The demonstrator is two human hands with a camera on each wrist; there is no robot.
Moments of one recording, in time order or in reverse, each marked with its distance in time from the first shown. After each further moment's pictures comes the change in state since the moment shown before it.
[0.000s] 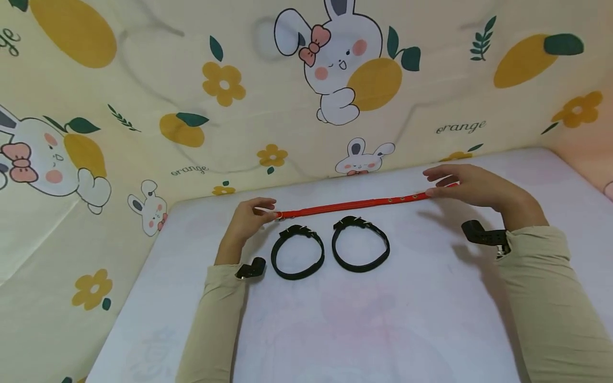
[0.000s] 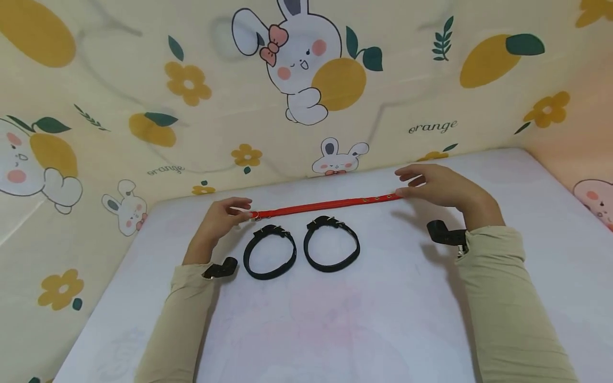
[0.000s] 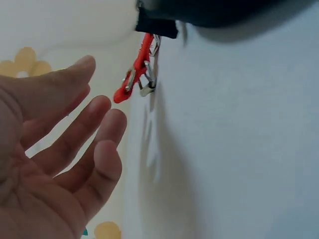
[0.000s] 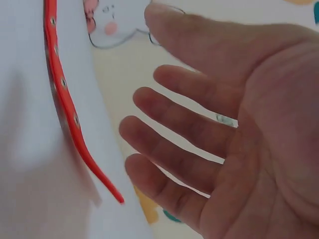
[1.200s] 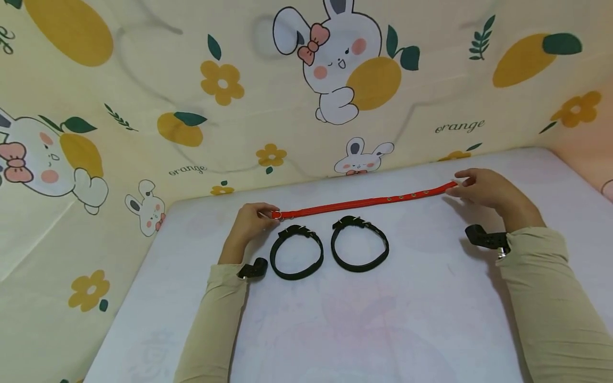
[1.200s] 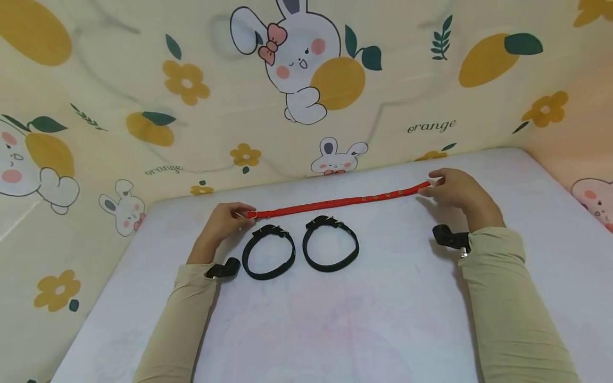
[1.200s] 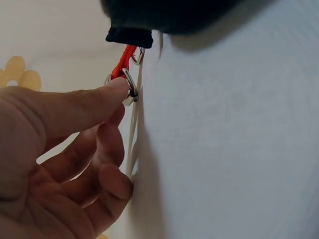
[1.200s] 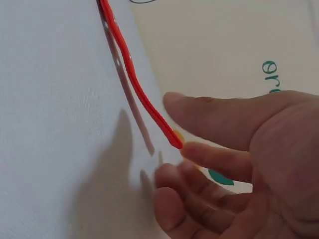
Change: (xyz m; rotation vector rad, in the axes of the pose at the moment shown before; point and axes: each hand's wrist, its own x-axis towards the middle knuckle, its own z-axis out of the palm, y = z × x) left_hand 0.011 -0.008 0.013 0.164 -0.001 -0.049; right_hand 0.008 0.052 -0.001 0.058 0.024 0.311
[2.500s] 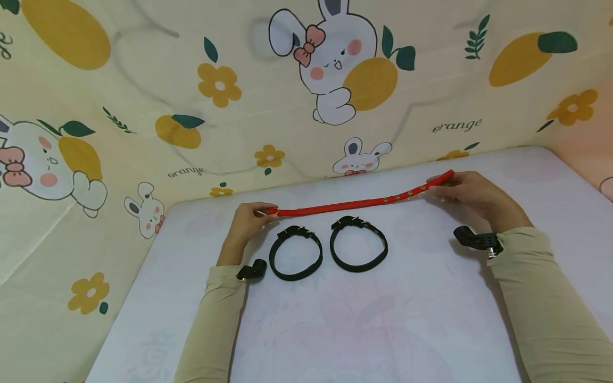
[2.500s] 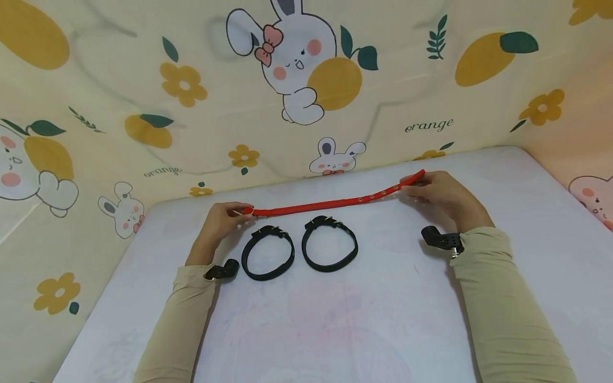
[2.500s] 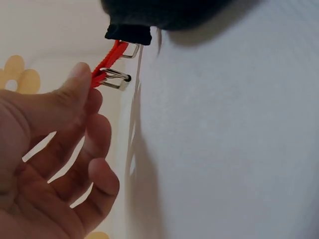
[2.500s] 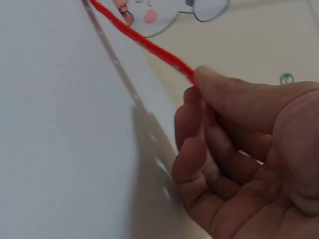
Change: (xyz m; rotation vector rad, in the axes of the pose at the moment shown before) left_hand -0.004 0.002 -0.003 -0.048 0.057 0.031; right_hand 0.010 -0.005 0.024 0.380 -0.028 -0.059
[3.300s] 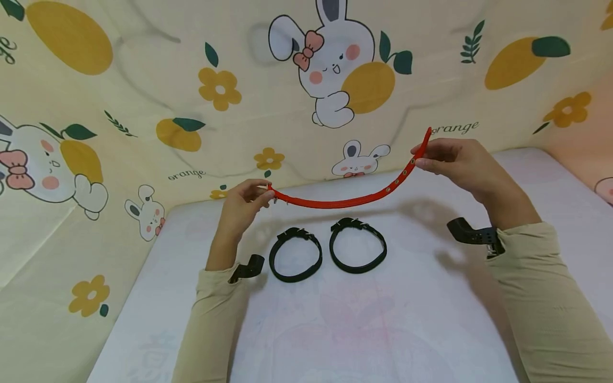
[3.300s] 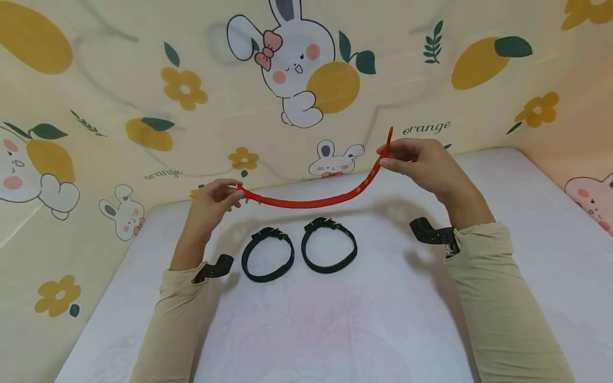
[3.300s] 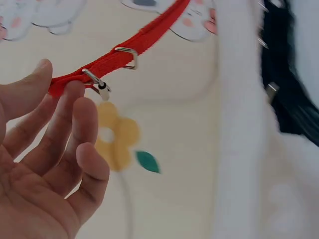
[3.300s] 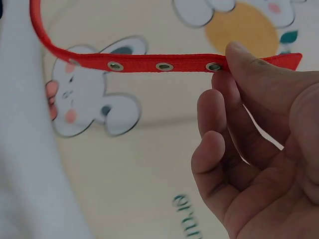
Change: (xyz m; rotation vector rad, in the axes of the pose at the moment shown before) left_hand -0.028 0.055 -0.032 -0.325 0.112 0.218; right_hand -0.049 -0.087 0.008 -0.037 0.199 -0.376
